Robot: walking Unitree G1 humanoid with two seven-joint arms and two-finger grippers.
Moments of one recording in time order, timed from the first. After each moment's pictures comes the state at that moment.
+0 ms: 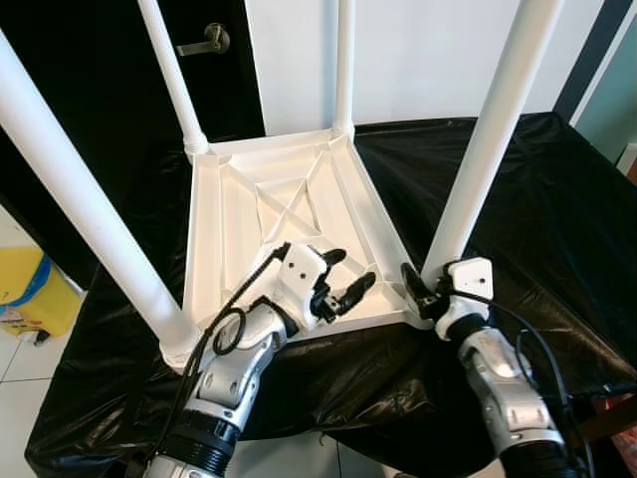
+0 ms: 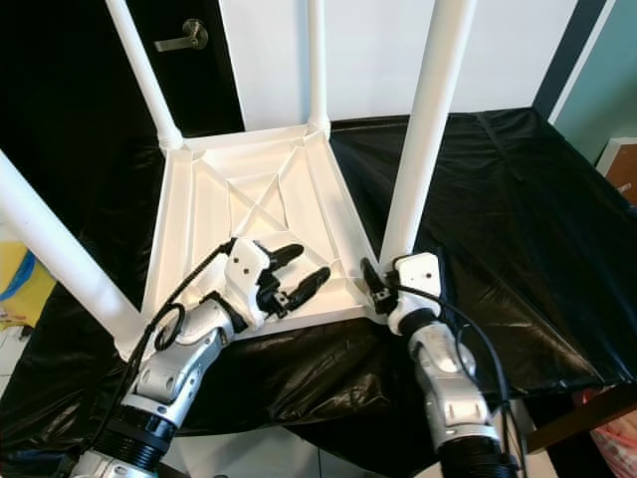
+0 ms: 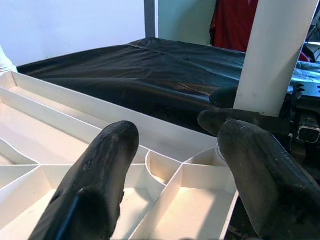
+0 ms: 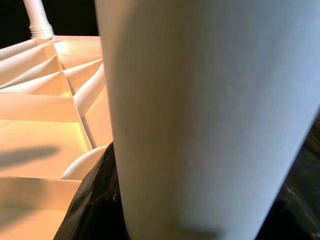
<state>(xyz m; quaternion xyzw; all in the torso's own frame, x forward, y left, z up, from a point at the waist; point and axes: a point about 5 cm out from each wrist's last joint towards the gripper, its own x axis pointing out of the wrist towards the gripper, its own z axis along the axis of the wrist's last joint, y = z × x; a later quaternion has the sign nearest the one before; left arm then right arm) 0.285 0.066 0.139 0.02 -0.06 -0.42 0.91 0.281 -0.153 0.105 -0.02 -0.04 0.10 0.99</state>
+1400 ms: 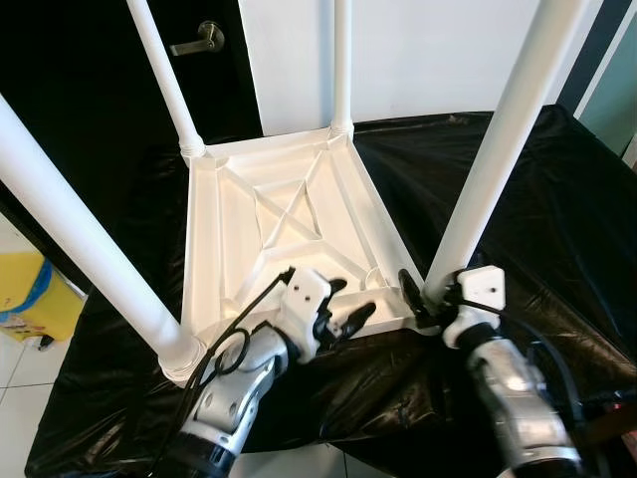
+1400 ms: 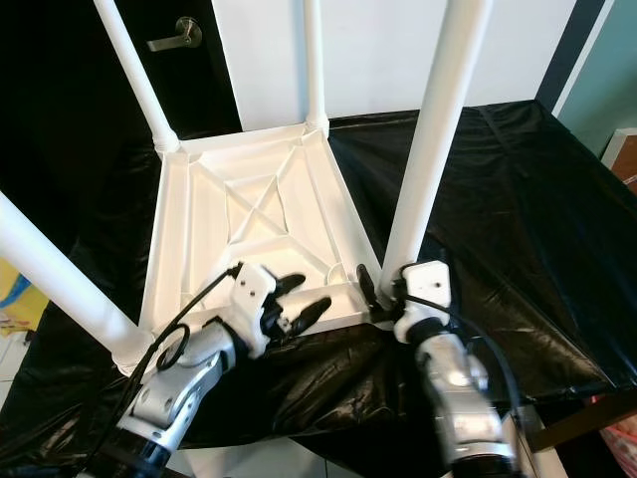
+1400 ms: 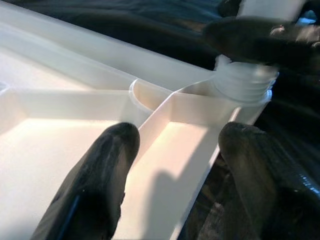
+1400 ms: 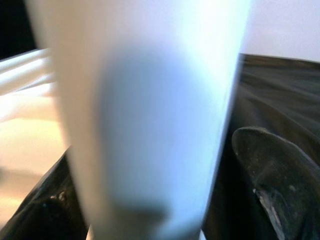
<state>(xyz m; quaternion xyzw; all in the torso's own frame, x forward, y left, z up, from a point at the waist) 0.256 0.067 0.109 0.01 0.04 -0.44 0.90 0.268 -0.174 0.118 -0.04 -0.07 0.18 0.98</state>
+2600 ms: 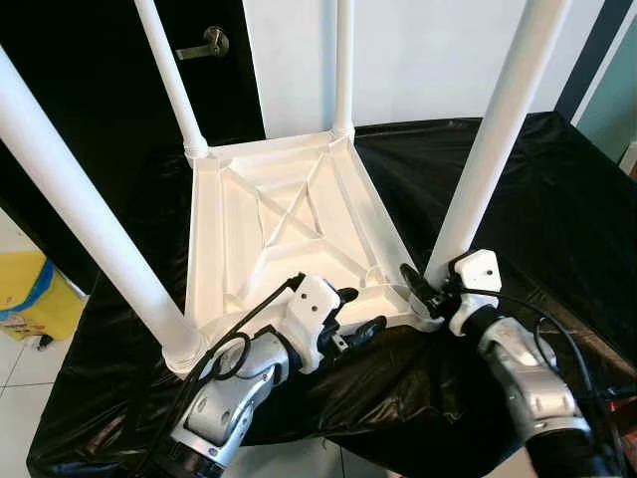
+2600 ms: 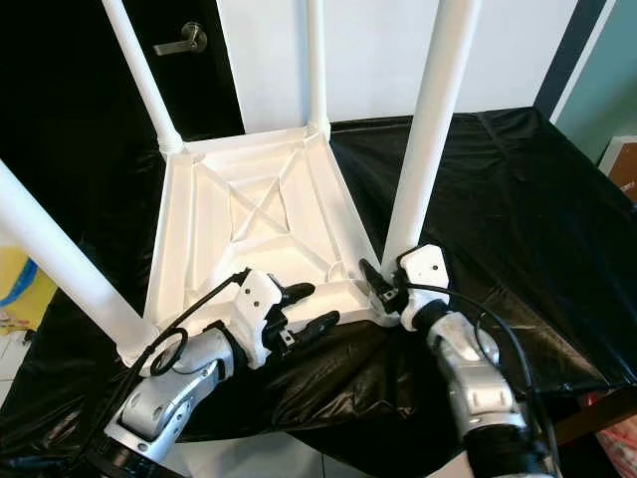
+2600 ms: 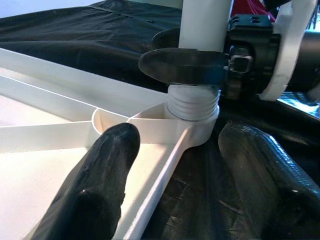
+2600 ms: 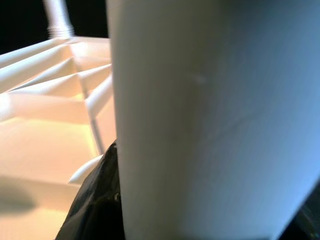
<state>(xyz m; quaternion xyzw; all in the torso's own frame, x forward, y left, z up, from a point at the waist) 0.248 0.057 0.125 0.03 0.02 -0.49 0.87 0.283 -0.161 0.109 -0.03 -0.02 0.13 0.99</state>
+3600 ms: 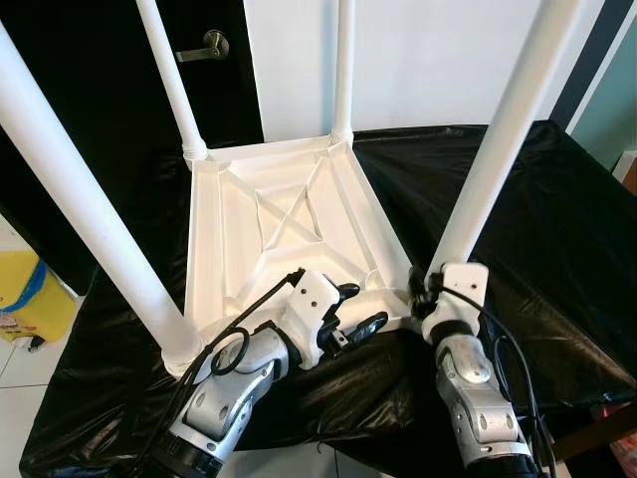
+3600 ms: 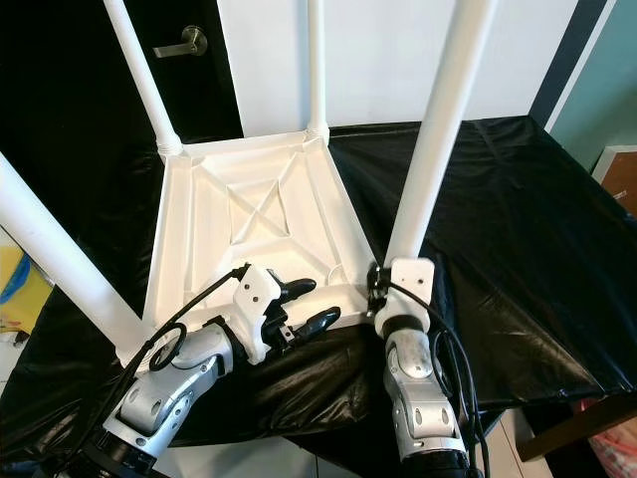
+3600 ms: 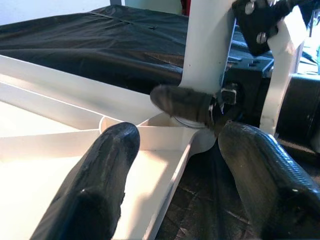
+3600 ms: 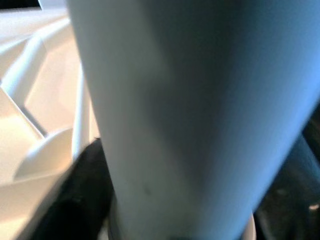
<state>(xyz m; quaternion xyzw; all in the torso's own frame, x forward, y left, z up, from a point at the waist) 0.251 0.056 0.130 0.03 0.01 -0.49 0.87 0.272 -0.137 0.092 0.03 0.03 -0.05 1.00</state>
